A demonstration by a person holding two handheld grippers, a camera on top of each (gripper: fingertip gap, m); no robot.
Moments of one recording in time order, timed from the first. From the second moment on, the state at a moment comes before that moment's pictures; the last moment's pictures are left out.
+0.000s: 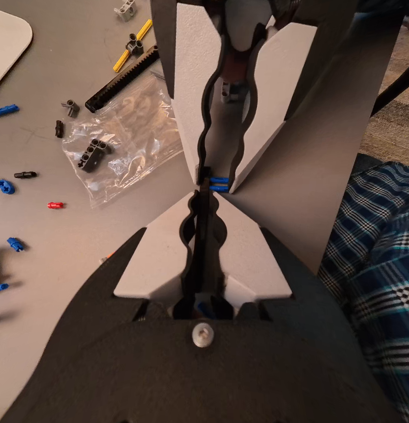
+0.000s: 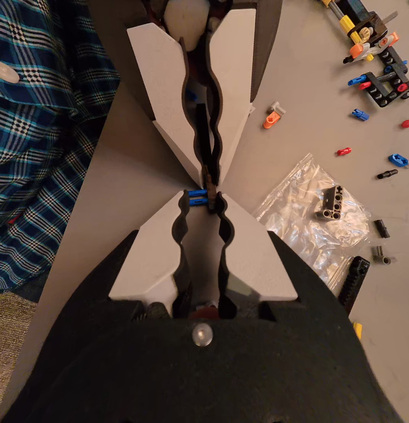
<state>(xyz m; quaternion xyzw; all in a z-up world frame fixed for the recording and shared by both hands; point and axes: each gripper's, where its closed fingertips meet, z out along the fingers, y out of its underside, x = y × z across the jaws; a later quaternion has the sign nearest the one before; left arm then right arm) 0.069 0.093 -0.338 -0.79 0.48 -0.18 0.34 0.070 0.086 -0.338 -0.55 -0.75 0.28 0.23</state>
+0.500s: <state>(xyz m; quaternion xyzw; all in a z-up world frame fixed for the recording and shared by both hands) 0.063 0.096 -0.336 -0.79 0.48 -0.16 0.34 0.075 0.096 -0.333 -0.57 -0.73 0.26 0.25</state>
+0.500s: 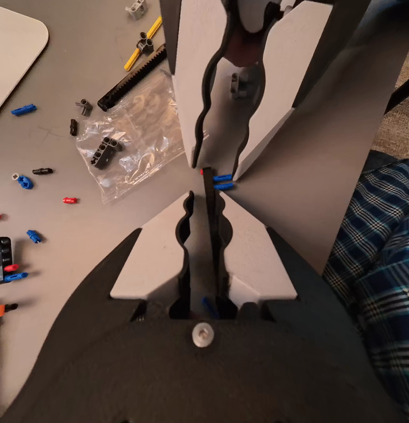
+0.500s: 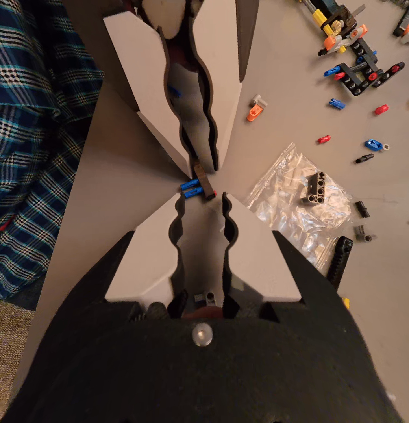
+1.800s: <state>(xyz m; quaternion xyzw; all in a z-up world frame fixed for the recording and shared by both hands) 0.018 0.111 -0.339 -0.86 0.39 -0.09 0.32 0.096 0.153 -0.309 -0.65 -0.66 0.17 0.35</state>
